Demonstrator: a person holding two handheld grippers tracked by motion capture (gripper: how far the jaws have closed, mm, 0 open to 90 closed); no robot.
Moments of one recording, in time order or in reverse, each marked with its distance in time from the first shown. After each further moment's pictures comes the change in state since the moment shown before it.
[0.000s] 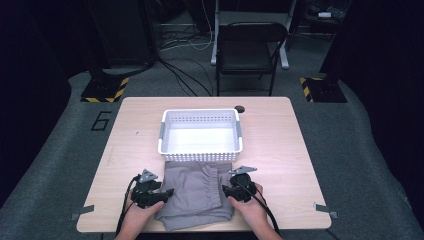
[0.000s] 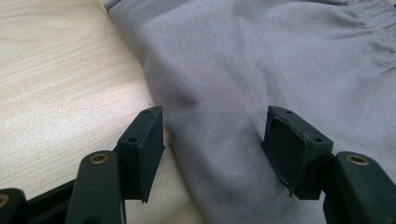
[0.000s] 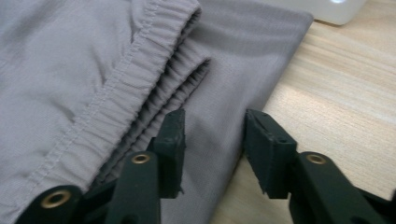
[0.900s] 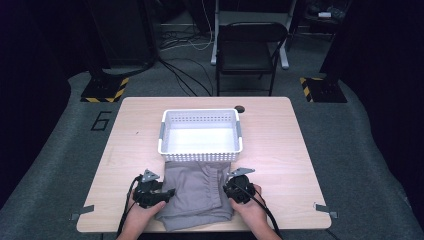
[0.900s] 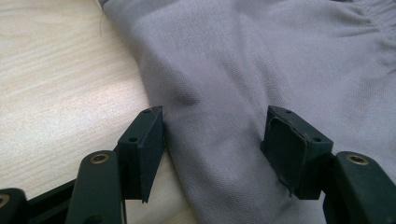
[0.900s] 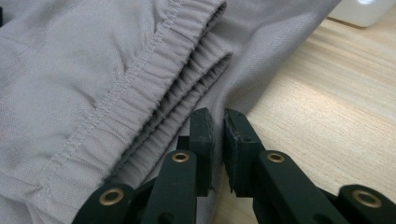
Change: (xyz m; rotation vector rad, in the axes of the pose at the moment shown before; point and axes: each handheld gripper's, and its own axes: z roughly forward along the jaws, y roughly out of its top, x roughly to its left) left arm -0.002 0.001 0.005 0.017 -0.001 -0.002; right arm 0.005 -0.002 -0.001 0.013 0.028 -0.053
